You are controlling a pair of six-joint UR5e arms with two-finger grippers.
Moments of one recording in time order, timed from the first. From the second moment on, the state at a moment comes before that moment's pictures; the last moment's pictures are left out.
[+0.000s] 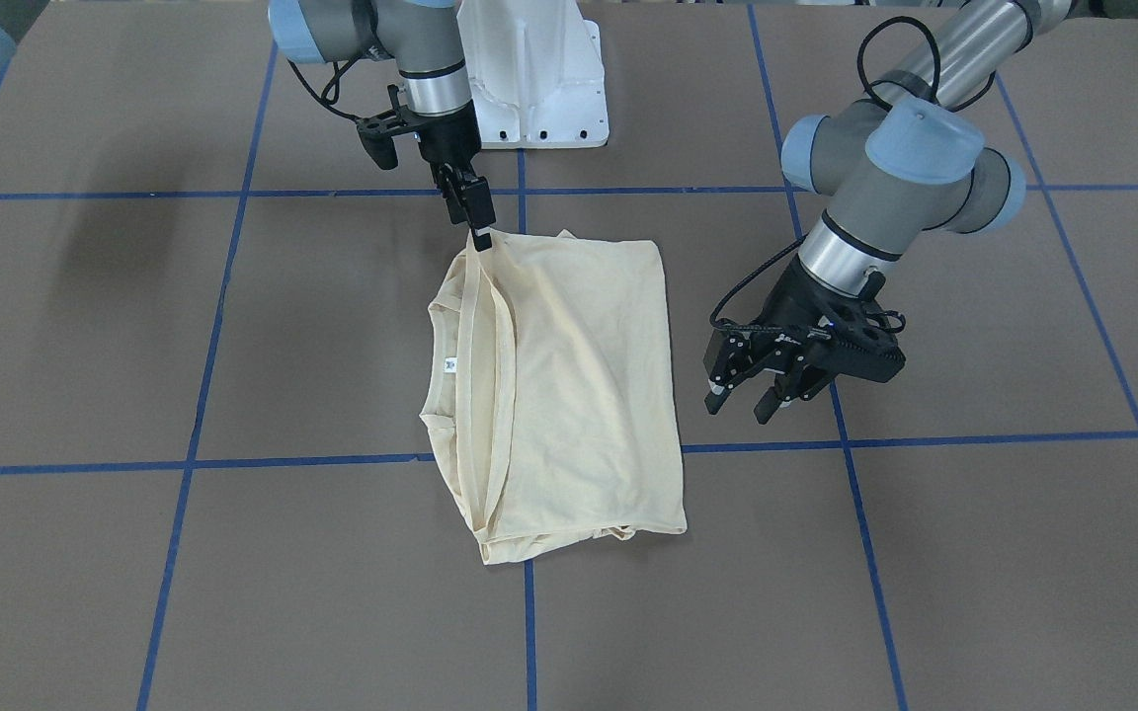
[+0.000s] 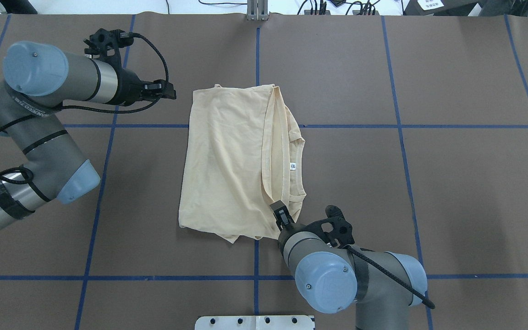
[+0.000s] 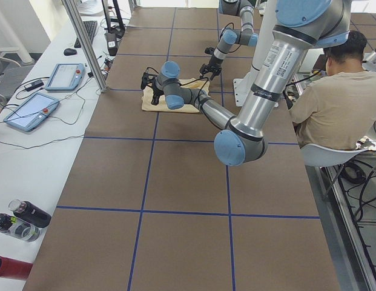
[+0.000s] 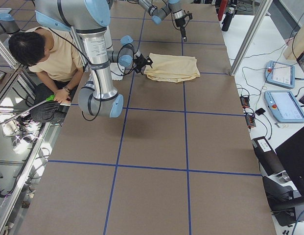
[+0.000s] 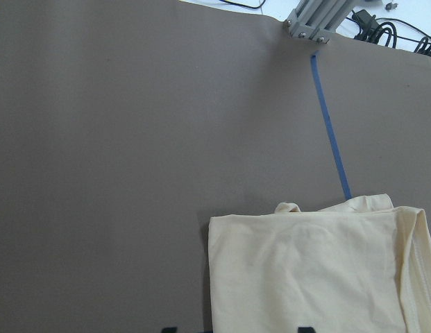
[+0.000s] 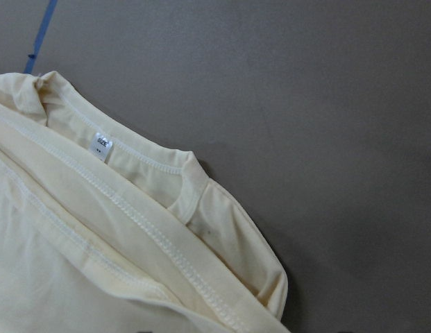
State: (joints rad) left arm -0.80 -2.04 -1.58 -2.28 -1.89 -1.16; right arm 0.15 -1.11 1.85 -1.38 1.26 2.56
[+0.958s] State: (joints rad) left arm -0.80 -2.04 -1.58 -2.28 -1.89 -1.17; right arm 0.15 -1.09 1.82 -1.37 1.26 2.55
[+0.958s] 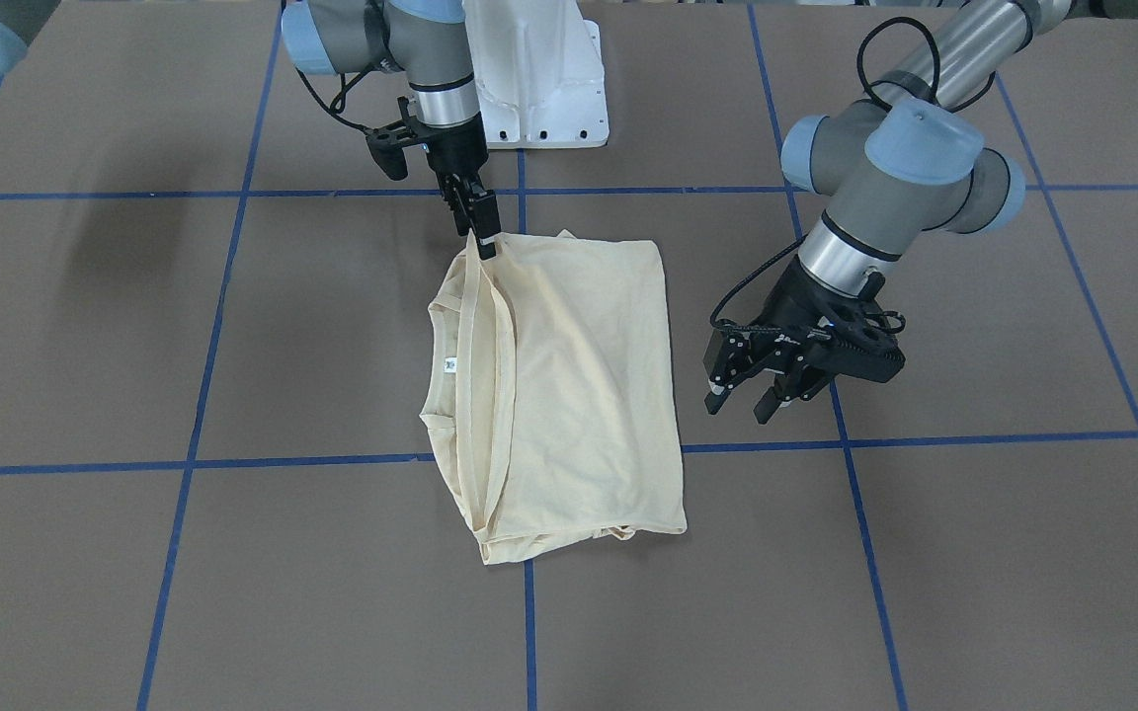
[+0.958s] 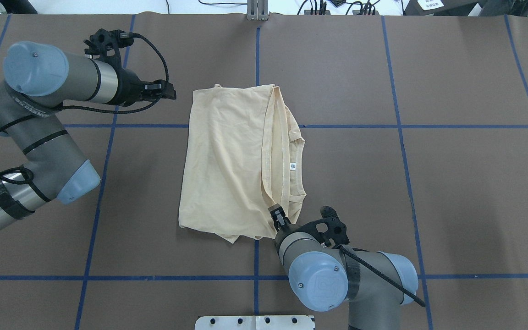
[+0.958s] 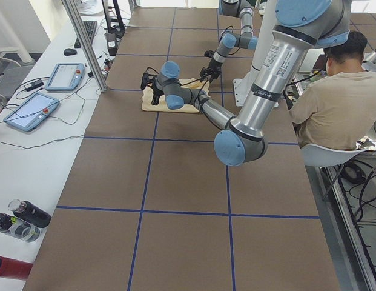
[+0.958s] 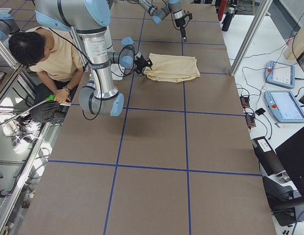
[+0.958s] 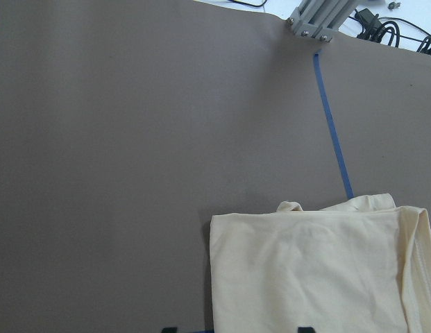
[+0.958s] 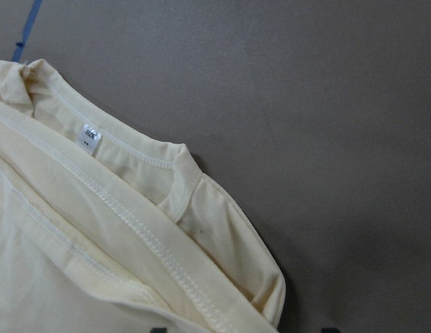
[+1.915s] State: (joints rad) left arm -0.80 -2.01 -1.59 -2.29 -1.89 -1.17; right arm 0.15 -1.08 1.80 -1.37 1.26 2.55
